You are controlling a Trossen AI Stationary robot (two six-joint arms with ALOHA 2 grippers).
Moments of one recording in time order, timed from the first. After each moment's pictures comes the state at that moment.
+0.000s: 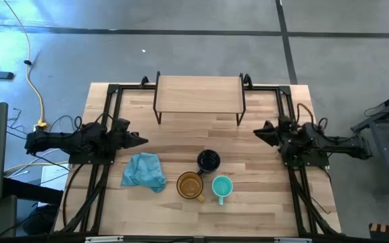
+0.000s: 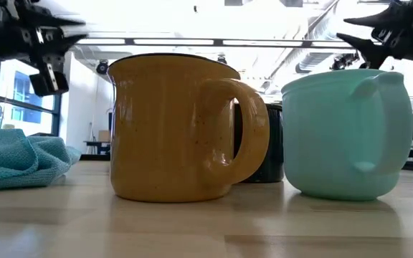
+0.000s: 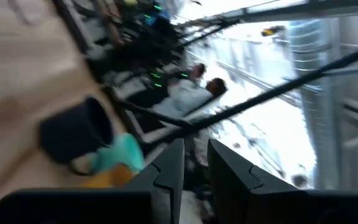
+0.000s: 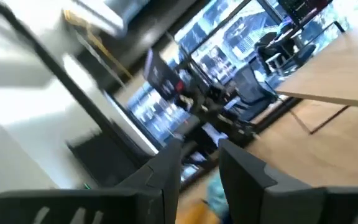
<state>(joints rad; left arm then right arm) 0.10 0.09 0.01 0.23 0.09 -1.18 -0.05 0.01 0.01 0.27 -0.01 0.77</state>
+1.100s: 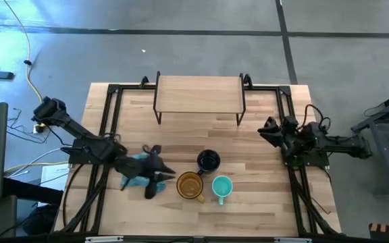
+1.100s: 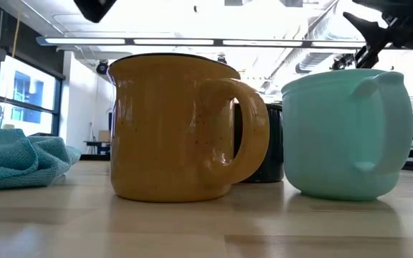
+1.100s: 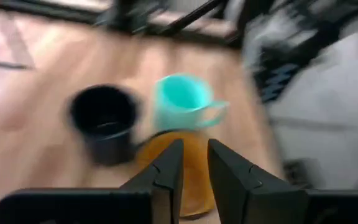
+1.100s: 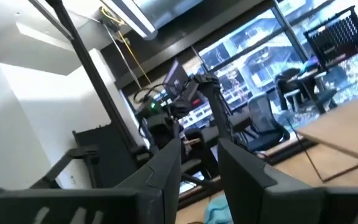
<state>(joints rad) -0.44 1.25 0.86 -0.13 -0.44 -0.42 -0.04 0.02 0.03 0.38 -0.06 0.54</state>
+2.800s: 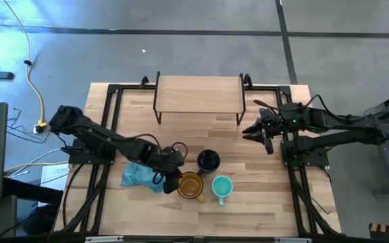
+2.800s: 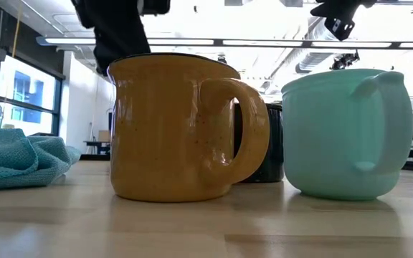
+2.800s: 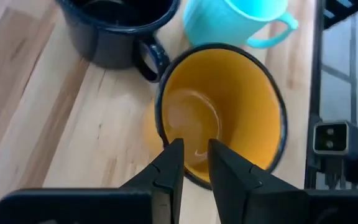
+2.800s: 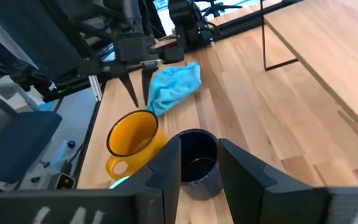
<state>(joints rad) -0.22 1.55 1.05 -0.42 -0.04 -0.66 -0.04 0.74 0.80 -0.46 -0.13 0.31</state>
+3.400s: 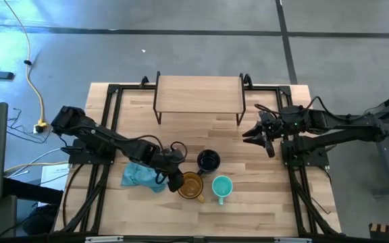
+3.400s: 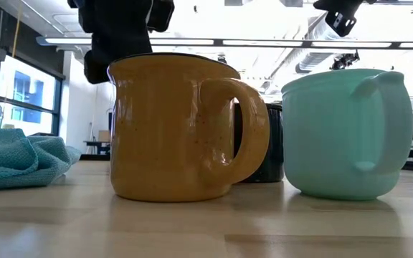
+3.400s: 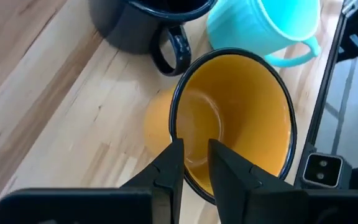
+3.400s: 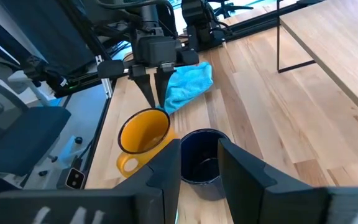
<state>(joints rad) -0.22 1.57 1.05 -0.41 -0.05 -0.88 0.02 0.74 0.80 -0.44 -0.11 0.31</state>
